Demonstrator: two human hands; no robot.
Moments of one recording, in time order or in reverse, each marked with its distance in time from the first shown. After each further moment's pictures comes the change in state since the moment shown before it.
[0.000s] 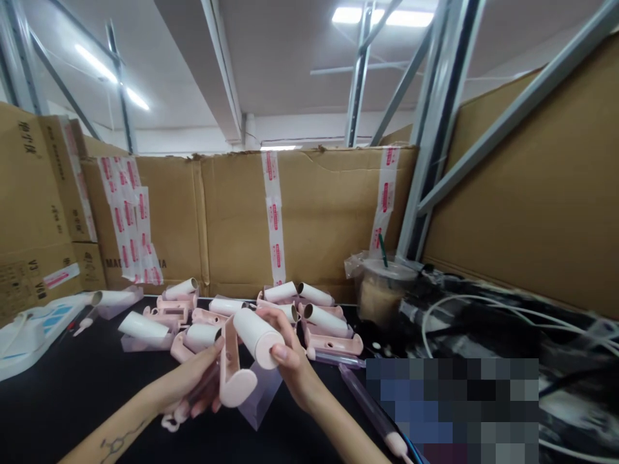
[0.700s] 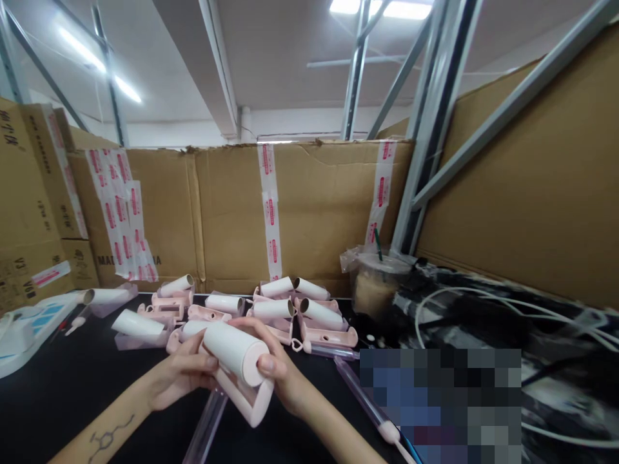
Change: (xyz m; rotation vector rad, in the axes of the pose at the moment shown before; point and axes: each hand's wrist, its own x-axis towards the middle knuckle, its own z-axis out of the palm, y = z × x) left_hand -0.014 0.012 -0.006 -0.355 -0.006 0.152; right_hand -0.007 -0.001 0.010 -0.033 -0.163 0.099
